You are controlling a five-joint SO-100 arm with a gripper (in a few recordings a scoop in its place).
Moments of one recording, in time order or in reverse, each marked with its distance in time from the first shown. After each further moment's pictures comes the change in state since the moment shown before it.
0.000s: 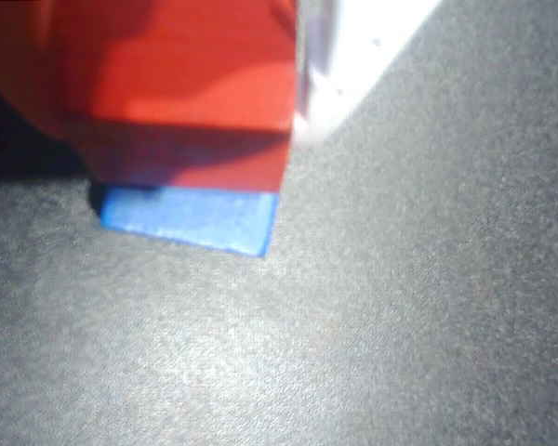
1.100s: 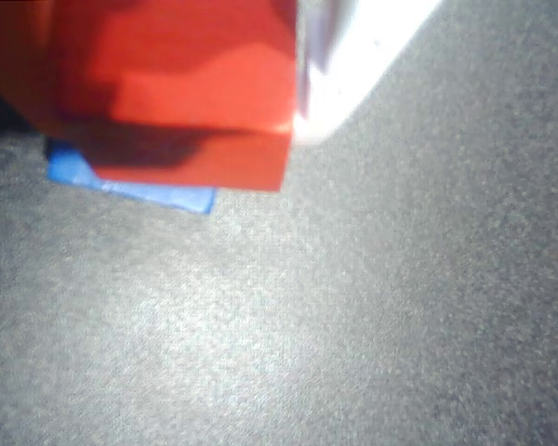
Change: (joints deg) arm -1.1 -0.6 -0.3 -3.7 -0.3
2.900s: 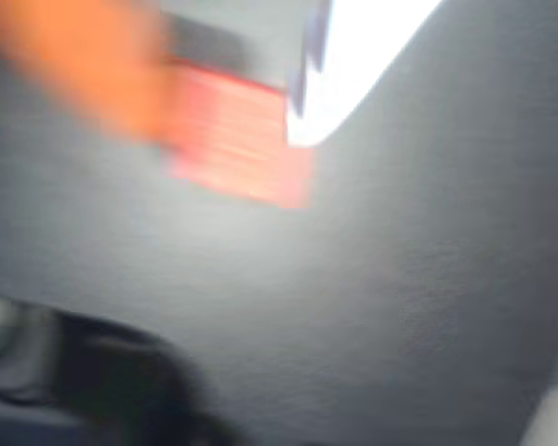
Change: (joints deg) arm 5.2 48.8 52.6 -19.2 -5.4
